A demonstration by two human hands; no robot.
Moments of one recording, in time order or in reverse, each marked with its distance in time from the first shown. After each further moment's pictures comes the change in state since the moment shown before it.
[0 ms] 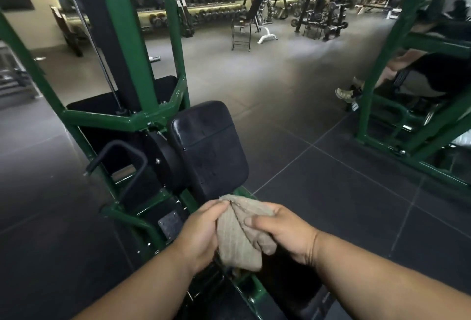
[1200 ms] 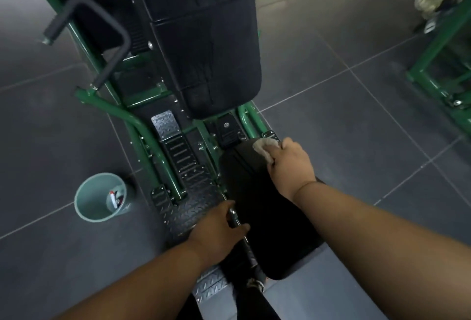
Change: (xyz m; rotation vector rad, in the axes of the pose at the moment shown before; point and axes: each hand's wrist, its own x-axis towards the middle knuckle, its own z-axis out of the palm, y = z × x) left_hand 0.092 -0.240 -0.011 0.868 0.112 -0.211; right_hand 0.138 0.146 -0.147 -1.551 0.254 -0.121
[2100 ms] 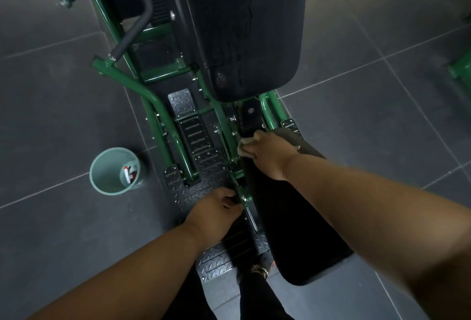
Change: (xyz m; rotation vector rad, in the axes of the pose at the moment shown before) left_hand 0.017 -0.030 -0.031 -0.233 0.056 -0.130; right_hand 0.078 -0.051 0.065 -0.124 -0.610 -0.370
